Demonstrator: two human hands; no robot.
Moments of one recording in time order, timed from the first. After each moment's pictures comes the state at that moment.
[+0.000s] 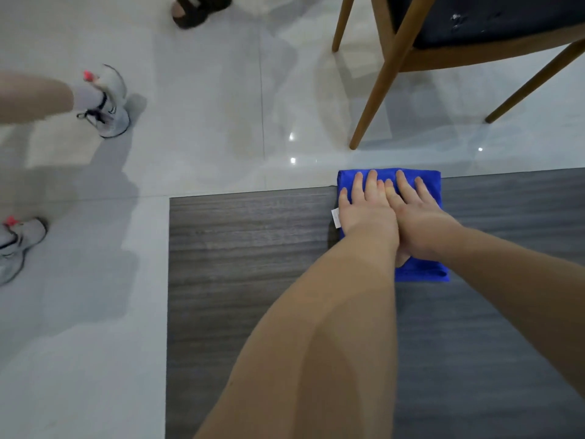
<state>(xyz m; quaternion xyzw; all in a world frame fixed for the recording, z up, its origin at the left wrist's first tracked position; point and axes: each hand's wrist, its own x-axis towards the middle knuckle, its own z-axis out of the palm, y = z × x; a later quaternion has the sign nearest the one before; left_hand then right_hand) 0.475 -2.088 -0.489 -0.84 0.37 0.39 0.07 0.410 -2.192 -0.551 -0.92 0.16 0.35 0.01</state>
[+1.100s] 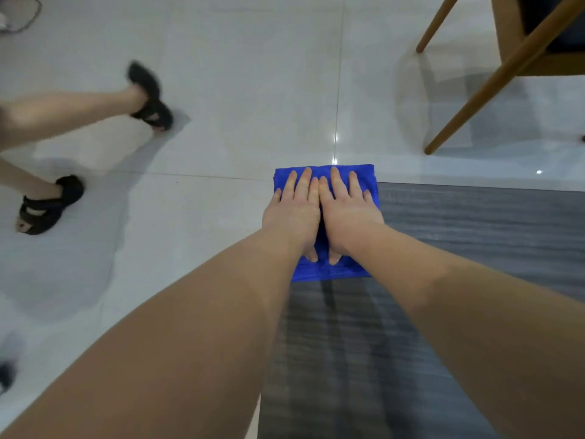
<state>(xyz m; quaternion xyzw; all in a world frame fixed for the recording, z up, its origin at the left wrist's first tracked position) 0.596 -1.825 -0.505 -0.89 0.30 0.32 0.08 0.550 -1.924 -0.499 -0.93 0.11 0.34 0.07</state>
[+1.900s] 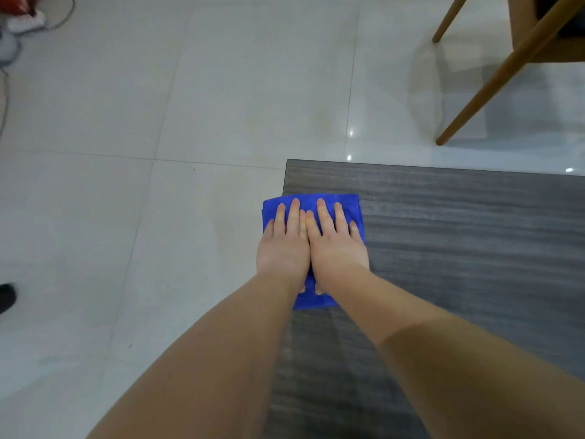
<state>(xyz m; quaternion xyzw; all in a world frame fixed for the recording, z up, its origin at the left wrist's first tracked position) 0.509 -1.781 -0.497 -0.90 0.26 0.31 0.17 0.473 -1.876 -0.486 -0.92 0.07 0.36 0.12</state>
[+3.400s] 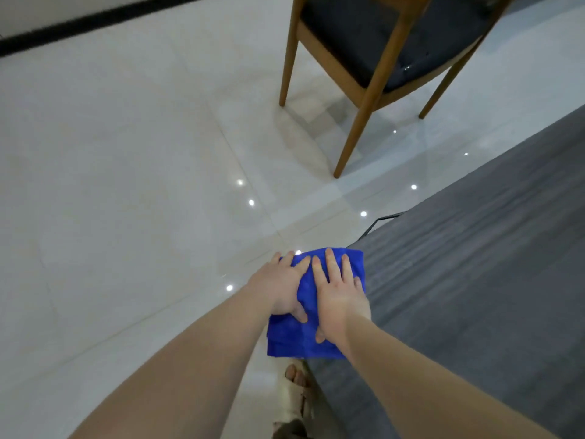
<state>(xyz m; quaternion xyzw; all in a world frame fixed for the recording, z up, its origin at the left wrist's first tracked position) 0.722 -1.853 -0.502 -0.69 0.57 0.43 0.10 0.585 -1.884 -0.492 -0.84 0.42 0.31 0.16</state>
